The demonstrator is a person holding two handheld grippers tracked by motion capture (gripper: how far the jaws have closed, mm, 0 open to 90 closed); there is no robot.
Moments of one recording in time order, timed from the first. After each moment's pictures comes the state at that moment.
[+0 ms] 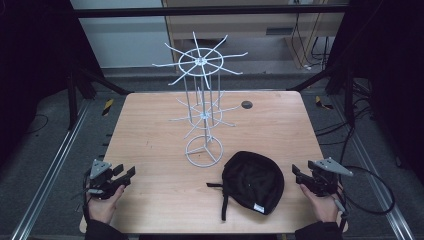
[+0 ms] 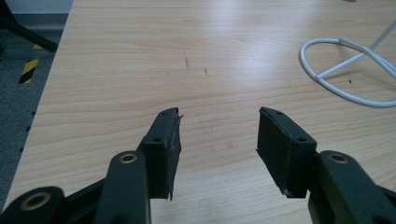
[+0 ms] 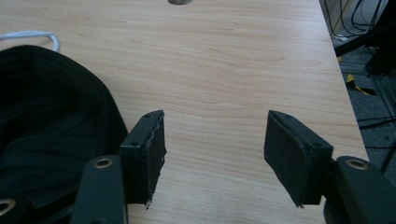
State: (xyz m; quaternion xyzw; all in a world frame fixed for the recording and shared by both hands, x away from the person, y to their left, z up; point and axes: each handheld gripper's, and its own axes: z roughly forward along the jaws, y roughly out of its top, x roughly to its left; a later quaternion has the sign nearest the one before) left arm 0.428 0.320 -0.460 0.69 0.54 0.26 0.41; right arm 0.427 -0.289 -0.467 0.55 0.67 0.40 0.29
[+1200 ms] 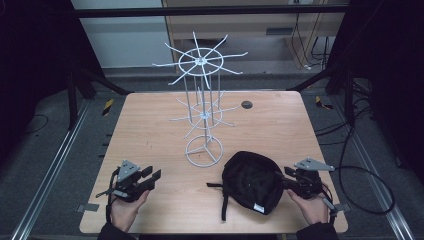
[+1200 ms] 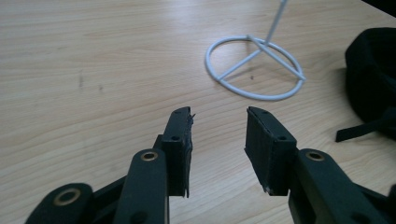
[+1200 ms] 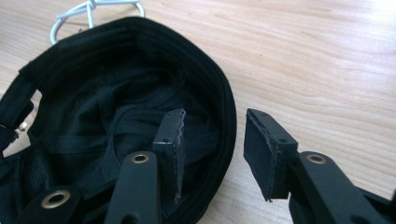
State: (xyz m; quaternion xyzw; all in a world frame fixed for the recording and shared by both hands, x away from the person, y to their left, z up) left arm 0.419 0.242 -0.443 0.74 0.47 0.22 0.43; right arm 0.423 -0.245 -0.453 0.49 0.75 0.40 0.20
